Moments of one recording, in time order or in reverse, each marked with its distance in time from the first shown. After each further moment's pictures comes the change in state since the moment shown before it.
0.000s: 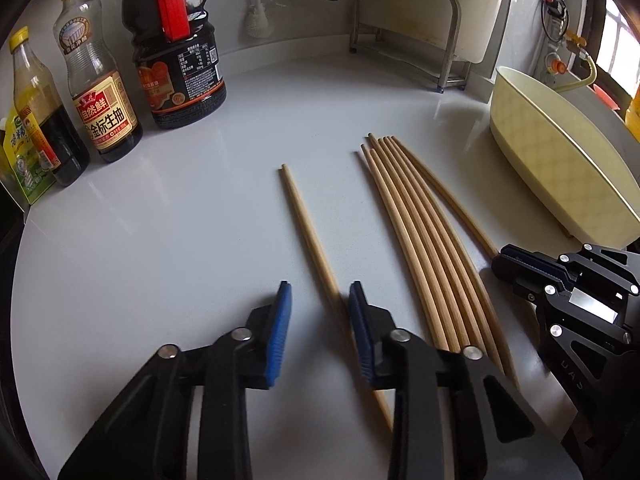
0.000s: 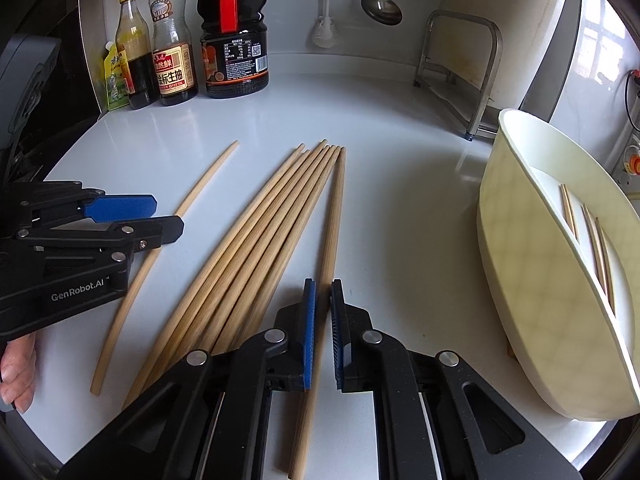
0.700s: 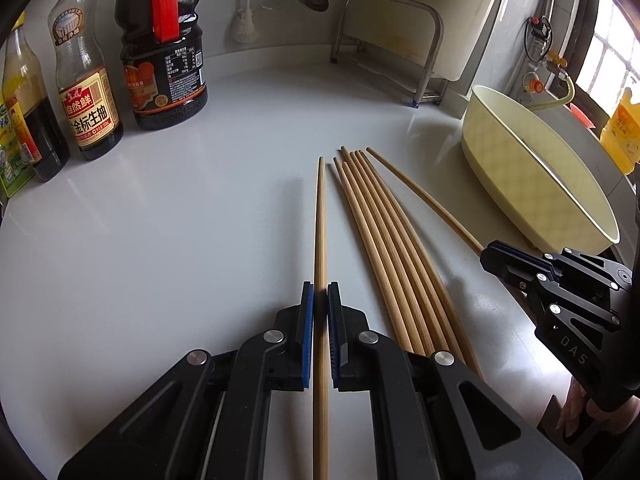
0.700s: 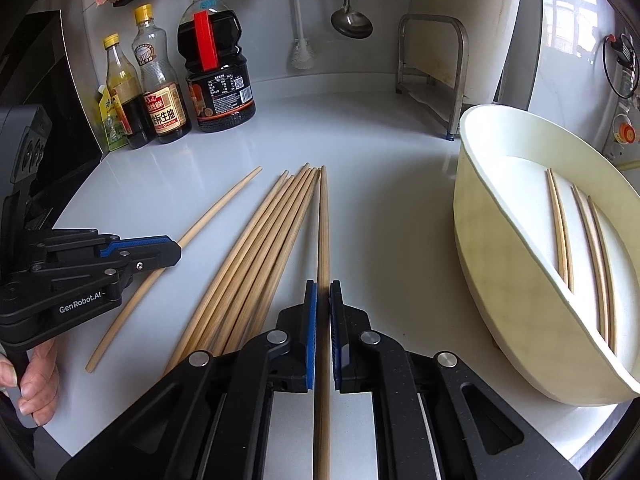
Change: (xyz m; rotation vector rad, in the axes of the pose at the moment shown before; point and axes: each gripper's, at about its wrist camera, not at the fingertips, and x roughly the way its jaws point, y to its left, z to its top) left arm -0.011 0.005 0.003 -0.041 -0.022 -0.126; right arm -0.021 -0.021 0.001 0.112 -0.056 0.056
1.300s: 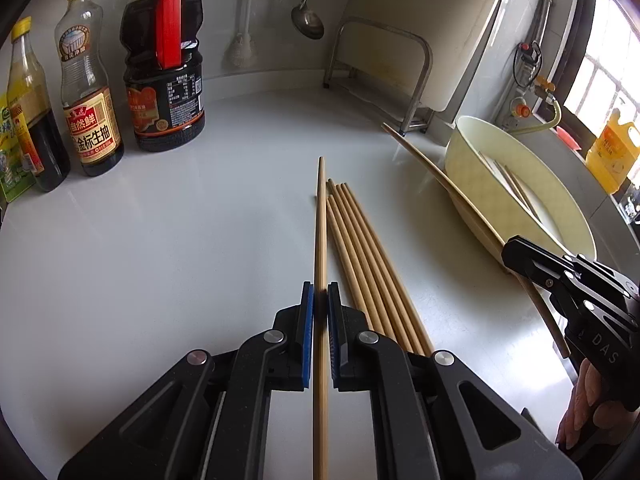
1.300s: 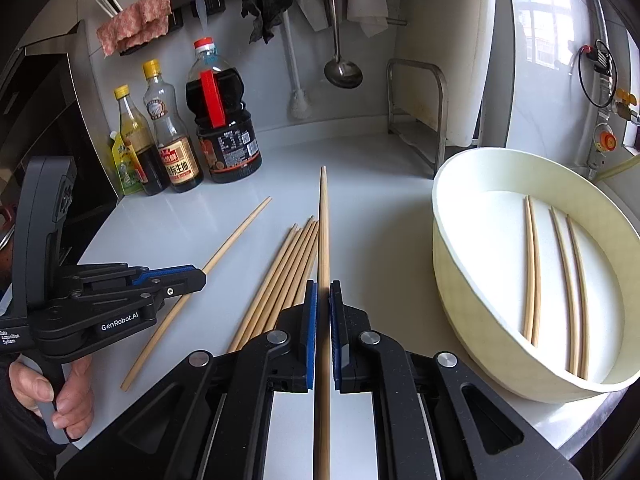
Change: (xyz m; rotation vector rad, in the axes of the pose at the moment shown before) left arm -0.024 -0.002 0.013 -0.026 -0.065 -0.051; right arm -0.049 -0.002 0.017 0.059 -0.129 0.018
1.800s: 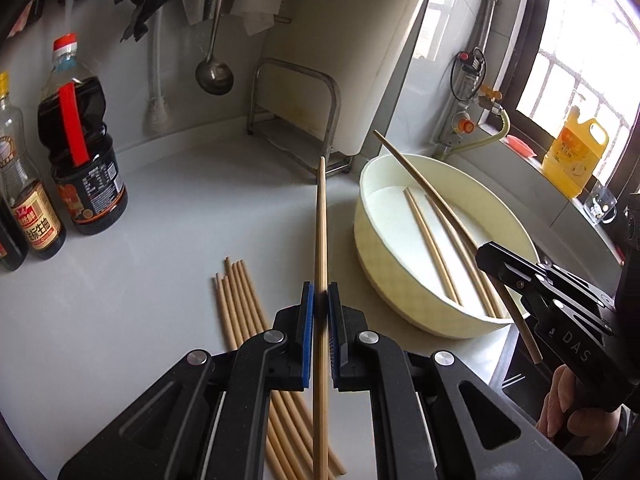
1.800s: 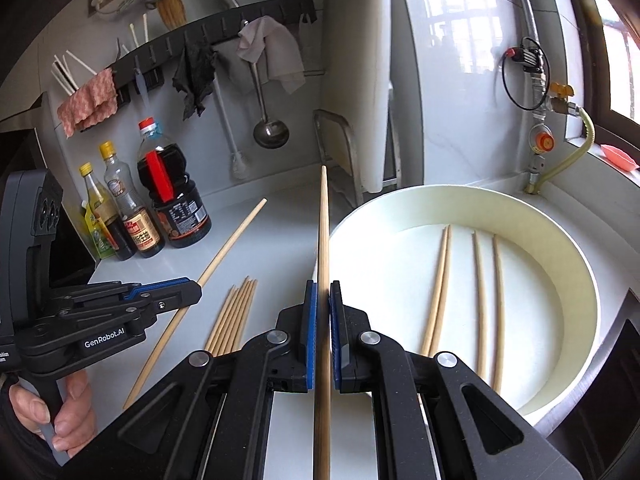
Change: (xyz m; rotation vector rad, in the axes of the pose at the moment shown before) left arm -0.008 -0.090 0.060 0.103 -0.061 -0.112; right arm -0.053 -0.077 0.025 0.145 -0.120 -0.089
